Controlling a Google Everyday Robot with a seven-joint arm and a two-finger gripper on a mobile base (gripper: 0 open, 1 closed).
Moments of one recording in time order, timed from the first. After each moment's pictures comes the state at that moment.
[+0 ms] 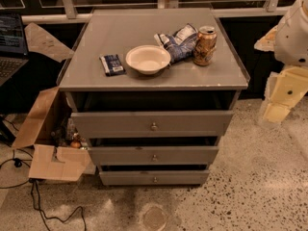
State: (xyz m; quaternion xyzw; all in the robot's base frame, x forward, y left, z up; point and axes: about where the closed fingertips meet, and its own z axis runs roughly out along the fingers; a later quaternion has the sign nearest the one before) arm 0.438 -0.217 0.976 -0.60 0.78 -0.03 0.16
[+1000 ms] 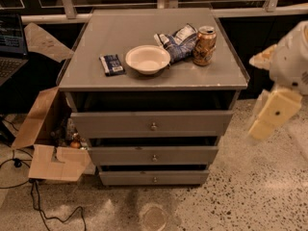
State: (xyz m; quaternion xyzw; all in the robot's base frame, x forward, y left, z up) arm 0.426 -0.198 0.954 -0.57 0.79 0.02 0.21
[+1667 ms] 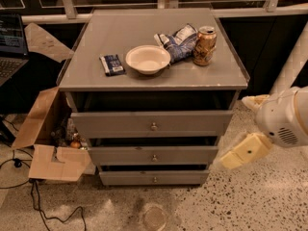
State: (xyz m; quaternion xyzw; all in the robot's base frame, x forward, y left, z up) arm 0.409 -0.183 0.876 -0.45 0.83 0.11 0.31
